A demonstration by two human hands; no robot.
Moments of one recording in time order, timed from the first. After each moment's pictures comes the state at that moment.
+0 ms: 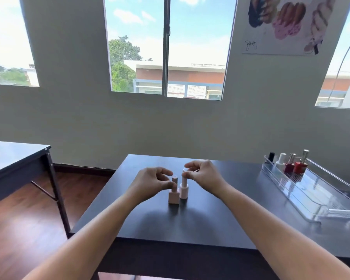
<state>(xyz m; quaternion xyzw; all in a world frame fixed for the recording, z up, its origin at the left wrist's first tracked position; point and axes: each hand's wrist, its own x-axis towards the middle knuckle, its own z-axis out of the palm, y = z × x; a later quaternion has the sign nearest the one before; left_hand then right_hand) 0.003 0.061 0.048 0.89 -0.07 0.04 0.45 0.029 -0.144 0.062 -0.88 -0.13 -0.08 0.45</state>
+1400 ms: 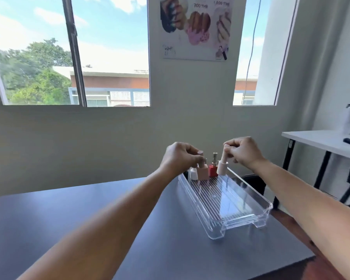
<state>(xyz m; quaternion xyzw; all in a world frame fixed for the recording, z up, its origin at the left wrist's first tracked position) 0.107 -0.312 0.126 0.82 -0.24 0.04 0.52 0.068 -0.522 0.134 -0.85 0.11 -0.28 0.43</state>
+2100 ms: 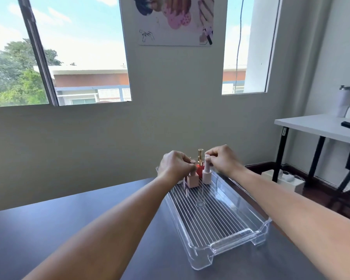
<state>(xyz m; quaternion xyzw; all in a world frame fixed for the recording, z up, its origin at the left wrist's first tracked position) 0.177 -0.400 0.068 0.87 -0.19 0.02 0.45 0.137 -0.562 0.070 -0.89 0.11 -0.24 0.37</state>
